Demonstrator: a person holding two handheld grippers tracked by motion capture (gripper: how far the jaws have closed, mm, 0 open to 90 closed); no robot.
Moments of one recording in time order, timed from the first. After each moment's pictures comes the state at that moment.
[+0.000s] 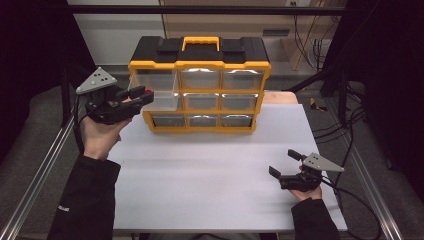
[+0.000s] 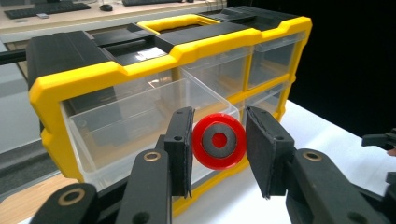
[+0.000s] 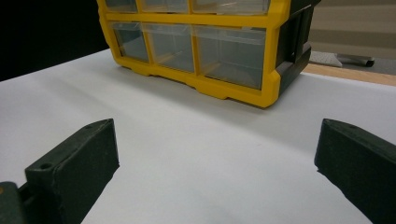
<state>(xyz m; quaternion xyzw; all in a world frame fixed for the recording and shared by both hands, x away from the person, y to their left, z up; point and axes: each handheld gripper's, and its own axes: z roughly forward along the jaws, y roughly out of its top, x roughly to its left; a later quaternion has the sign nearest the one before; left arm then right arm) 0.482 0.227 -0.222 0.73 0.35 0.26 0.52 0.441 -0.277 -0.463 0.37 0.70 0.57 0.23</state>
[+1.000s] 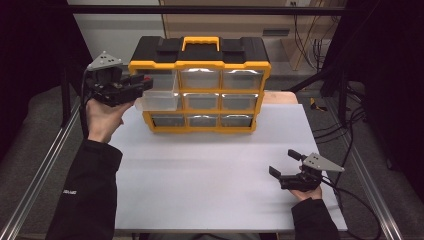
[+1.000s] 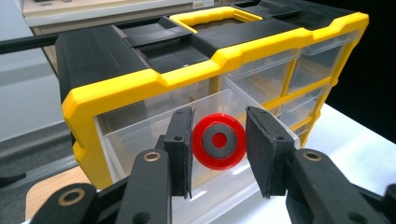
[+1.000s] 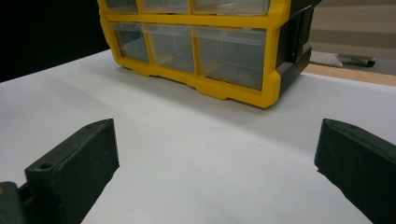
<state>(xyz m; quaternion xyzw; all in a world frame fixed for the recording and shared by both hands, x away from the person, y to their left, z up) 0.524 0.226 -0.213 0.73 0.39 0.27 0.49 0.441 -0.278 -0.462 0.37 0.70 0.57 0.23</state>
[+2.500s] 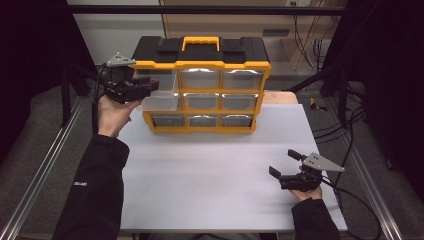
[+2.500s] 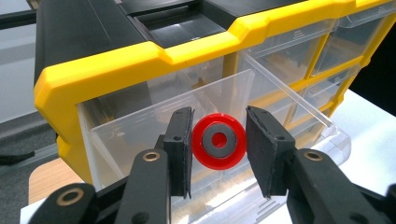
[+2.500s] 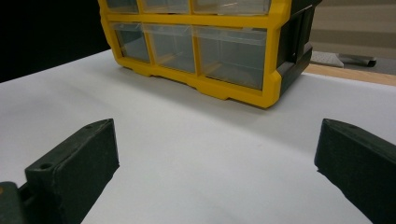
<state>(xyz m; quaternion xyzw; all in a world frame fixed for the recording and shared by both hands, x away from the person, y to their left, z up) 0.547 0.214 -0.228 0.75 0.41 0.26 0.45 0.441 -0.278 -0.462 0.37 0.70 0.57 0.23</state>
